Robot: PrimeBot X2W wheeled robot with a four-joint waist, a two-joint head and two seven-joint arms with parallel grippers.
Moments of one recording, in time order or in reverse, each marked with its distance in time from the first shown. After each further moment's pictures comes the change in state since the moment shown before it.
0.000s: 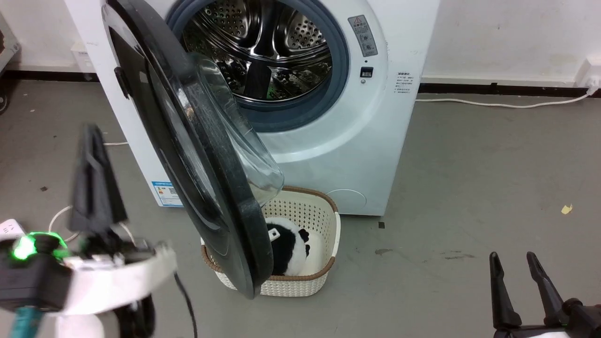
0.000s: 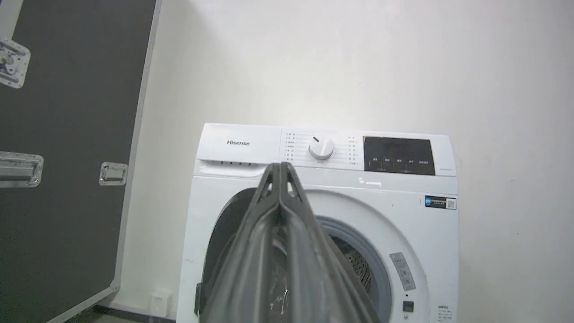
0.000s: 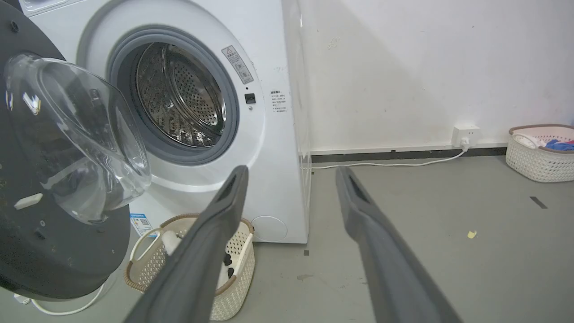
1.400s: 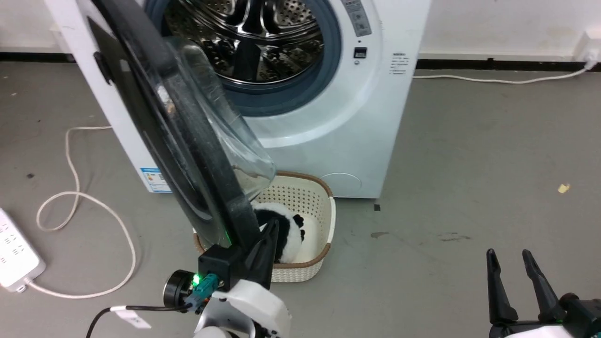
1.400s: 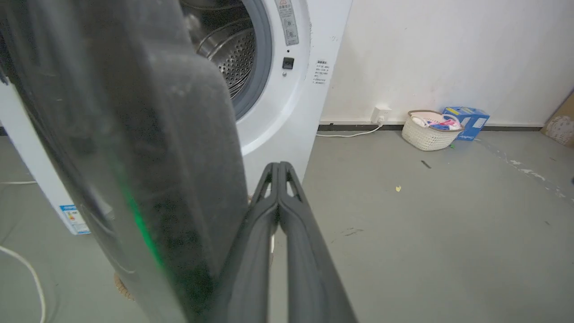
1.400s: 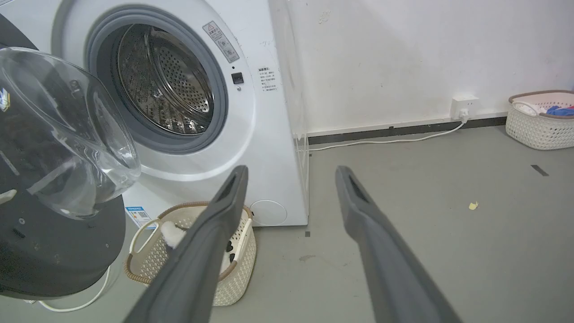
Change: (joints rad) left arm -0.021 -0.007 -0.387 0.445 -0.118 0.004 0.185; right arm -0.032 0.000 0.006 0.047 0.044 0.000 0.000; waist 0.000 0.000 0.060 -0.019
